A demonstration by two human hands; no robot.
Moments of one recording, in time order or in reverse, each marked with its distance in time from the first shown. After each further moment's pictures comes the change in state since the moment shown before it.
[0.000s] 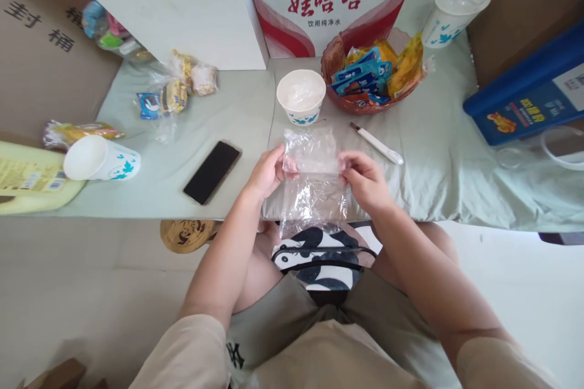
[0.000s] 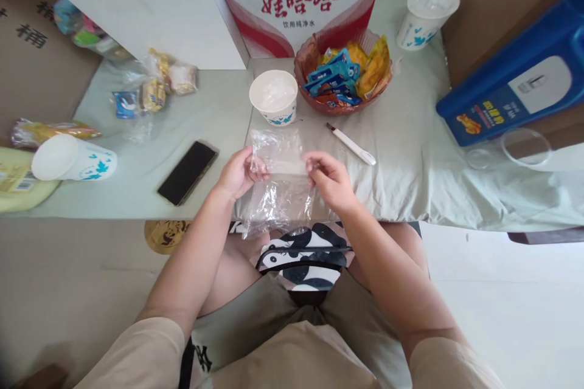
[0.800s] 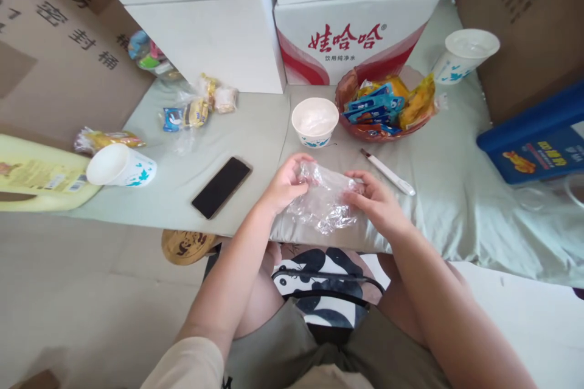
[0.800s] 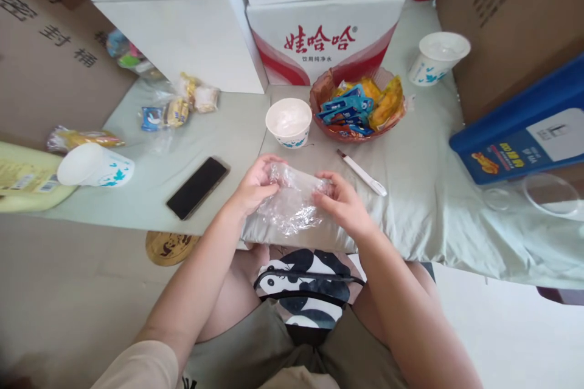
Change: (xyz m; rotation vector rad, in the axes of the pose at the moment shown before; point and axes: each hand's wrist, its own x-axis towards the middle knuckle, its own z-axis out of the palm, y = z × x) left_hand 0.004 0.000 0.004 0.056 -0.160 0.263; right_hand 0.012 -0.011 -0.013 -0.016 -0.126 0.418
